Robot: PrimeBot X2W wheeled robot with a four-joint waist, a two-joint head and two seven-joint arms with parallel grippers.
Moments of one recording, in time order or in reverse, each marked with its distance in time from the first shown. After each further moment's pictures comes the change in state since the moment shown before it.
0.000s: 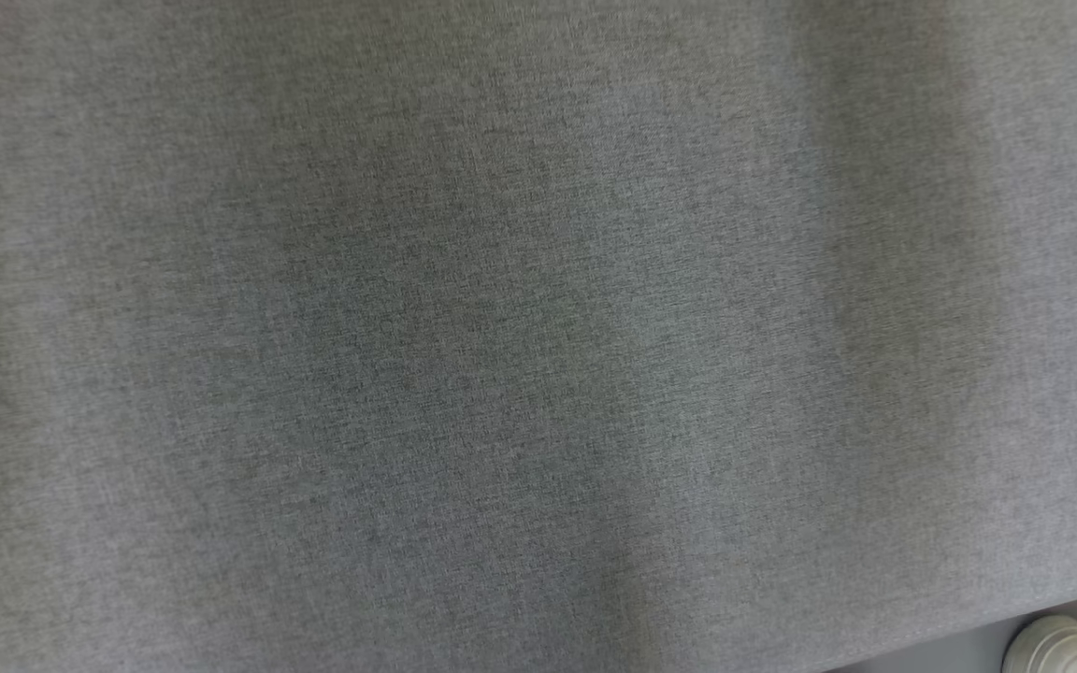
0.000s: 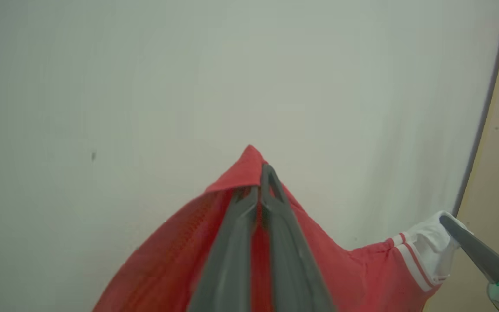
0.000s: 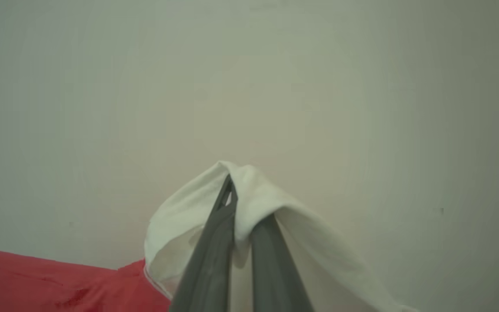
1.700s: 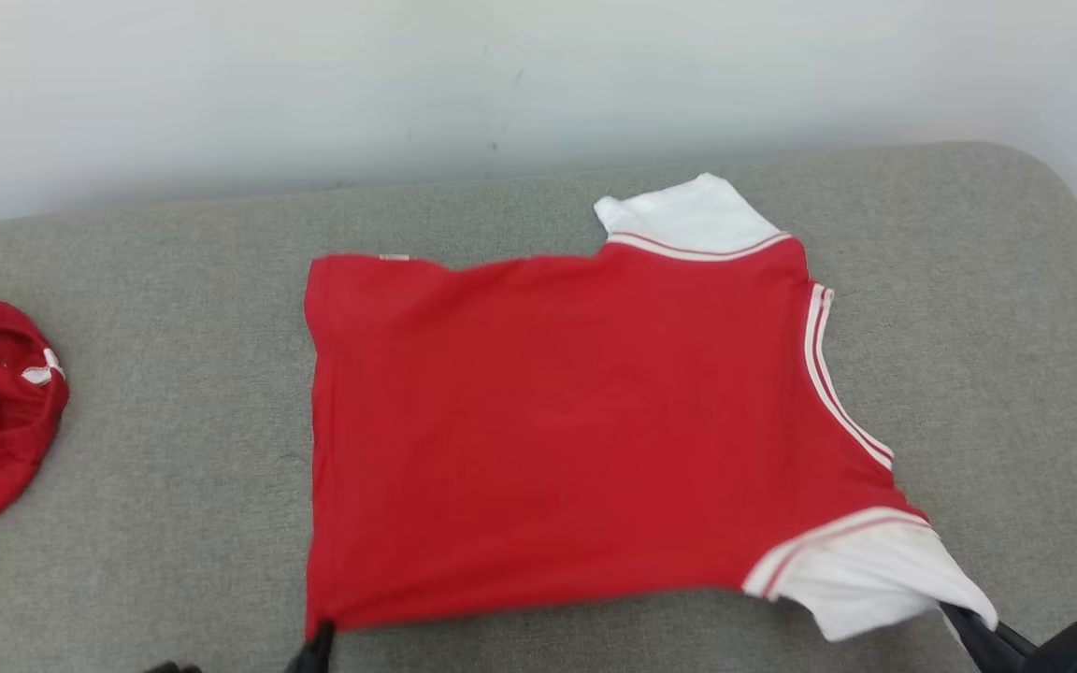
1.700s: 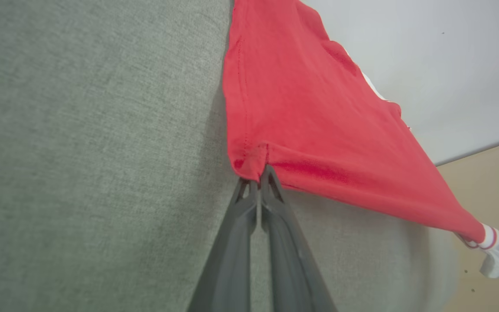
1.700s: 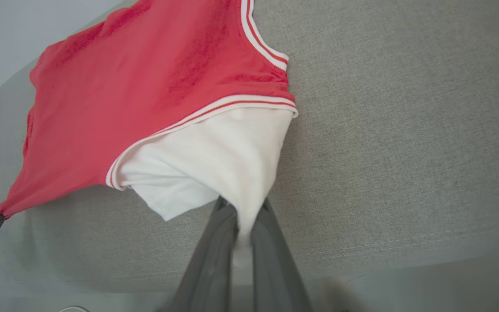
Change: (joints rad) left arm 1.502 -0.118 -0.043 -0.091 -0.153 0.074 0.126; right arm 1.804 0.117 -0.417 -0.979 -0.026 -0.001 1.101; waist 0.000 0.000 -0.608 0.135
